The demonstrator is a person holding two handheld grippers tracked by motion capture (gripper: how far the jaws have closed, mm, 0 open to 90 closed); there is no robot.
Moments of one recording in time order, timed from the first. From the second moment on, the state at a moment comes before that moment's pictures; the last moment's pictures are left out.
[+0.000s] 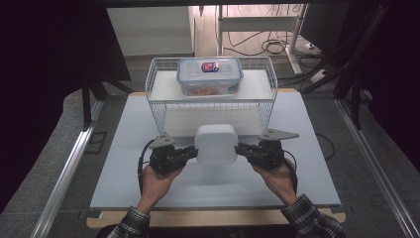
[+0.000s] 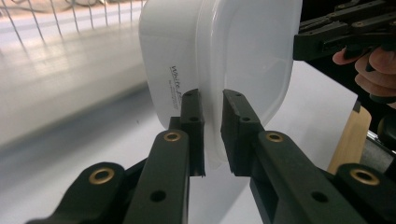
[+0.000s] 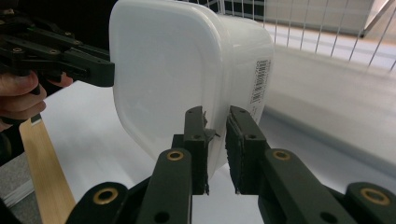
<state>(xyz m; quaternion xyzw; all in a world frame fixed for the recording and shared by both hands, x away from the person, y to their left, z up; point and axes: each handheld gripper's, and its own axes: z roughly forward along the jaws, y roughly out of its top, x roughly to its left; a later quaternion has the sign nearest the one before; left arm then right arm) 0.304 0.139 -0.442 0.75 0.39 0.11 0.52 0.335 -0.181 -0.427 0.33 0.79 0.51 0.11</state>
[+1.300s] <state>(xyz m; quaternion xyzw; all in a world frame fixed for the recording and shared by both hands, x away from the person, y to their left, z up) 0.336 0.158 -0.324 0.72 0.35 0.21 0.56 0.376 -0.158 -0.310 0.27 0.76 0.57 0.18</state>
